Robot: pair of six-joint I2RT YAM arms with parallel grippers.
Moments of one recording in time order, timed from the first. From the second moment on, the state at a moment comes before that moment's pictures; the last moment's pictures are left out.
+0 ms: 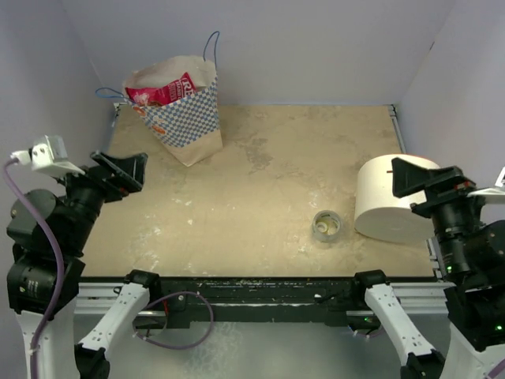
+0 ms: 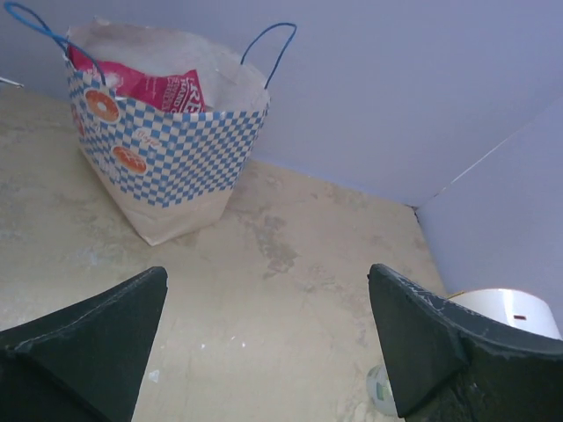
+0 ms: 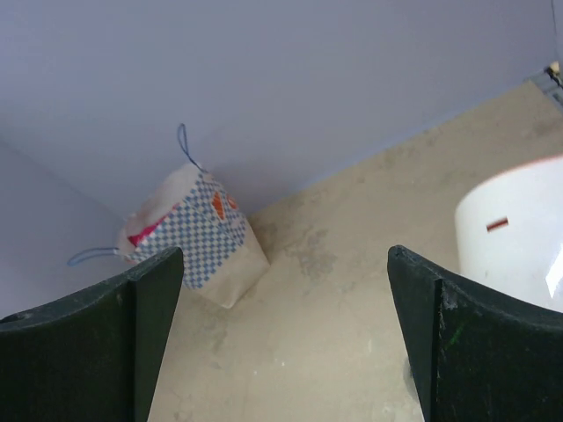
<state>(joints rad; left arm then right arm) -0.18 0.61 1.38 -0.81 -0.06 -0.51 0.13 0.56 1.46 -0.89 0.17 0.62</state>
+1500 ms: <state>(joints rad) -0.10 1.65 1.95 -0.66 -0.05 -0.49 0.16 1.17 1.61 -0.82 -0.05 0.37</state>
